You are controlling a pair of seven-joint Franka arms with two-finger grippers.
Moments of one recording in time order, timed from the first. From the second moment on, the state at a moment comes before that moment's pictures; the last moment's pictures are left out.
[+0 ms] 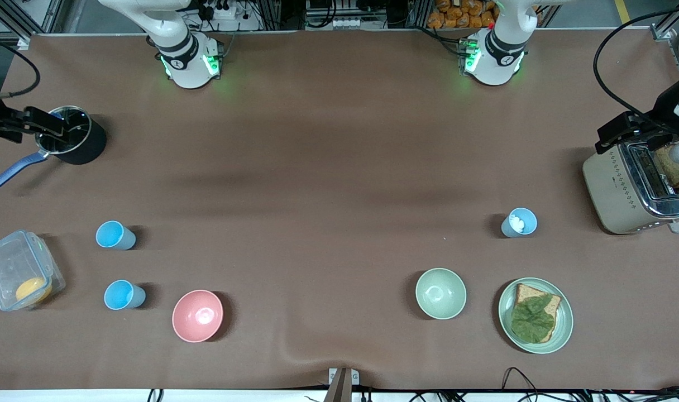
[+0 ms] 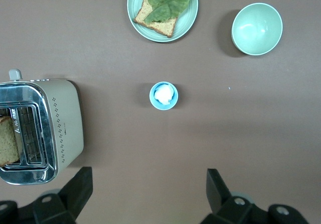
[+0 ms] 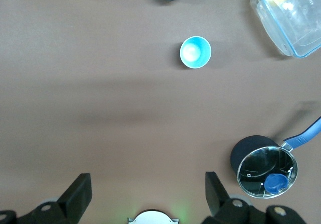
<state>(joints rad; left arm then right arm) -0.01 0.03 -0.05 -1.51 0.01 1.53 -0.11 -0.03 -0.01 -0.05 -1.58 0.01 1.44 -0.08</state>
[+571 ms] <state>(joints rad) 0.01 0.09 -0.04 -1.54 0.01 1.56 -0.06 -0.03 -0.02 -0.05 -1.59 -0.02 1.44 -0.08</state>
